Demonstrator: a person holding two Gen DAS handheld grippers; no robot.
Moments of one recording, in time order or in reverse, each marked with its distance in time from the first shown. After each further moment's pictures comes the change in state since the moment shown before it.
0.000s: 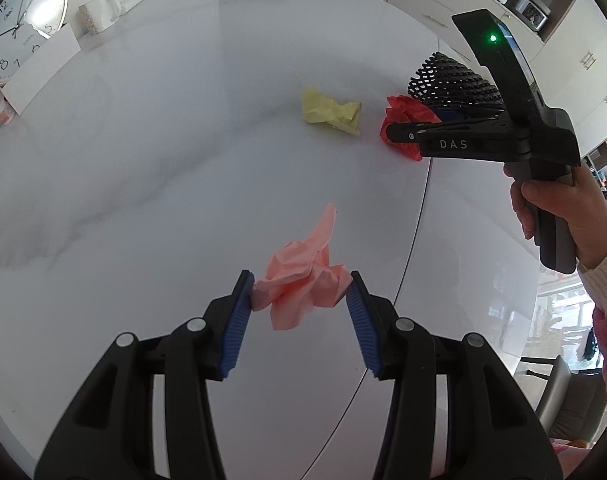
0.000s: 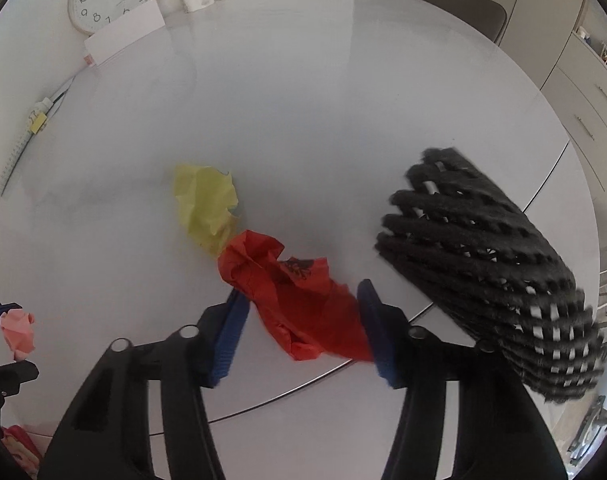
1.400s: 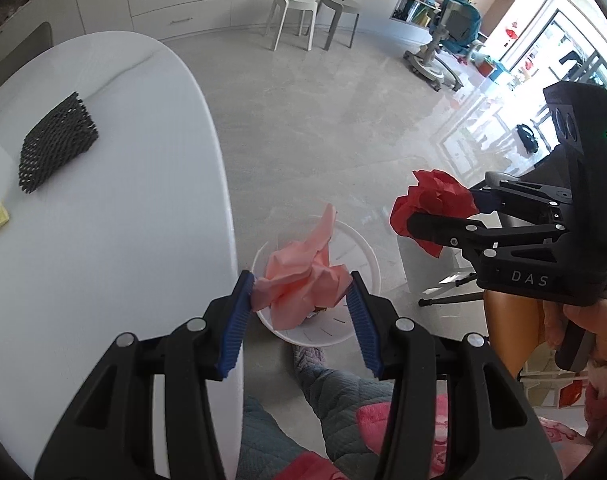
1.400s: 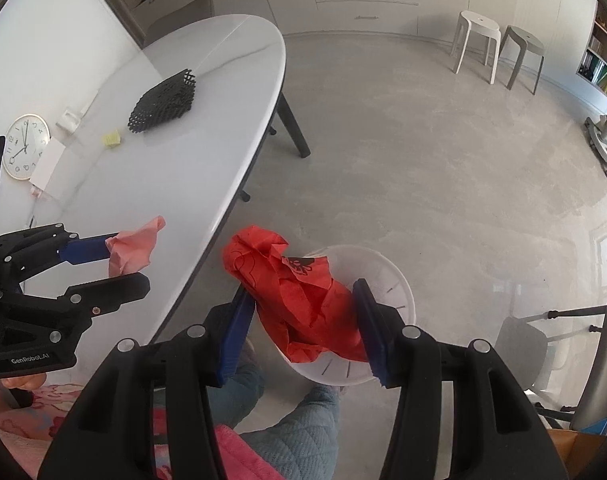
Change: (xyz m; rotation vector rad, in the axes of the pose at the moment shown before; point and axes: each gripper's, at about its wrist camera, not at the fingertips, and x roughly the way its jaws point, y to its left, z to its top) left arm -0.033 -0.315 -0.131 0.706 0.105 -0.323; right arm -0.226 -0.057 -0.415 0.769 -0.110 -0.130
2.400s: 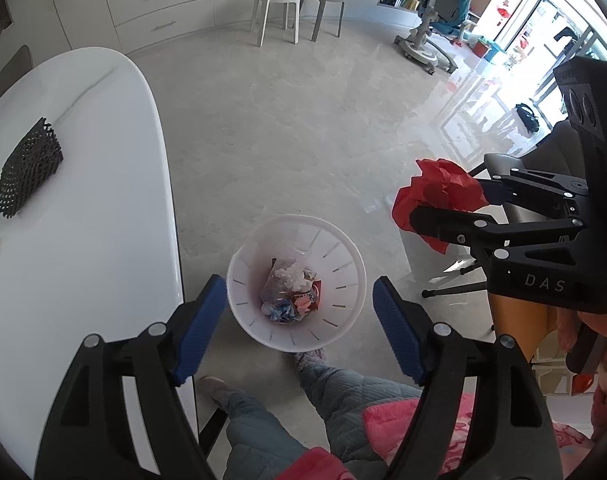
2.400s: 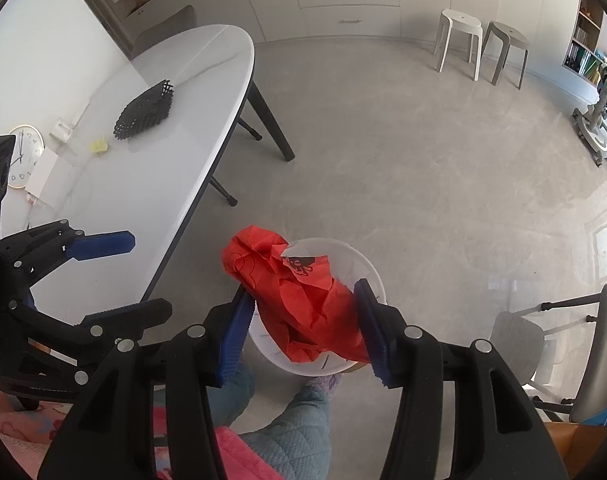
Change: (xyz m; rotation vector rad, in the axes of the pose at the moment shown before) left arm 0.020 -0.045 0.009 0.051 0.020 0.039; right arm -0.014 -0.040 -0.015 0.022 -0.018 -0.013
